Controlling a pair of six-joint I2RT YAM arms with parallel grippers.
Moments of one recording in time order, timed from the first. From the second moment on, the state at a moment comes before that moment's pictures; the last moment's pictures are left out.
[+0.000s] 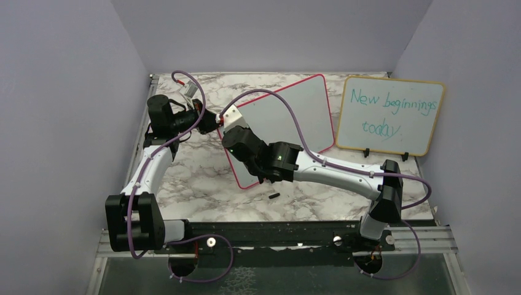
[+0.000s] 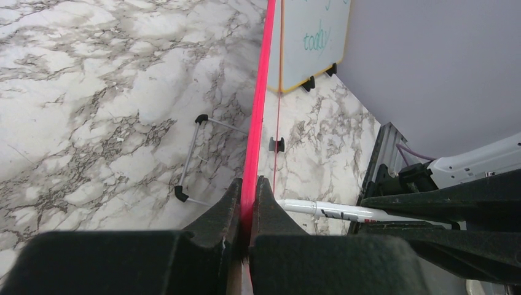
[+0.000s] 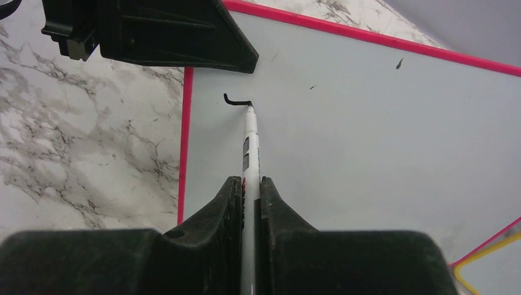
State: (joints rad) left arm 0.03 1.29 0.87 0.22 1.09 -0.38; right arm 1.24 1.75 1.67 -0.46 0.73 0.13
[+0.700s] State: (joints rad) left arm 0.03 1.29 0.87 0.22 1.09 -0.37; right arm 1.21 1.70 1.63 -0.46 0.71 0.14
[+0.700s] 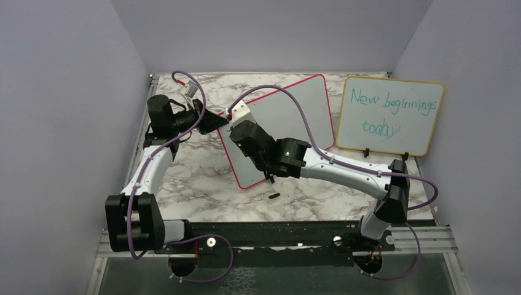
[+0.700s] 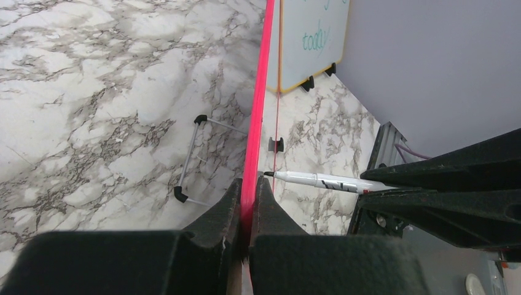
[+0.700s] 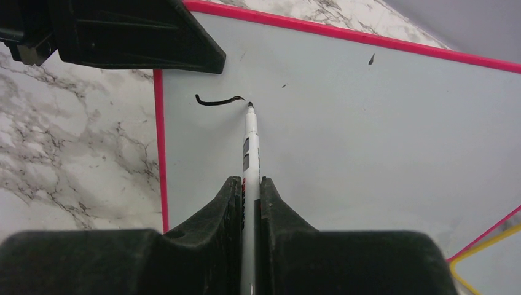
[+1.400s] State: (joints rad) left arm 0.03 1.29 0.87 0.21 1.09 -0.37; right arm 1.23 1.69 1.61 -0.44 0.65 0.10
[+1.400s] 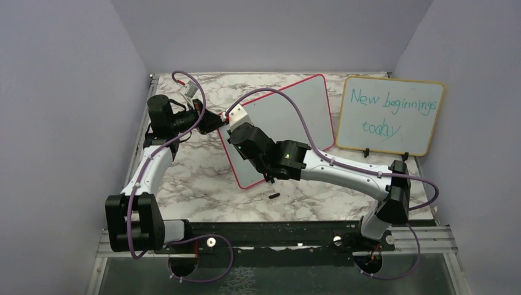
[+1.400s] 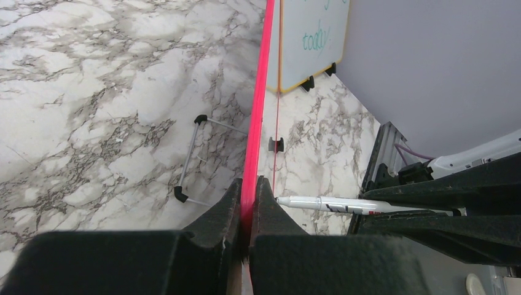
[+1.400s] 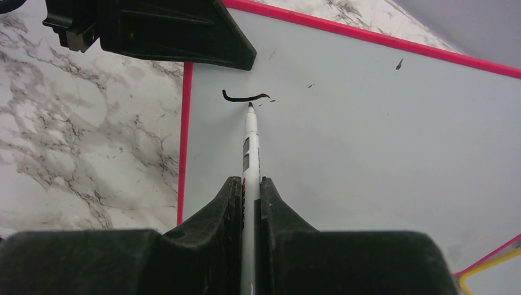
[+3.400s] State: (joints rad) left arm 0.03 1.29 0.87 0.21 1.09 -0.37; right arm 1.23 1.72 1.64 -0.47 0.66 0.12
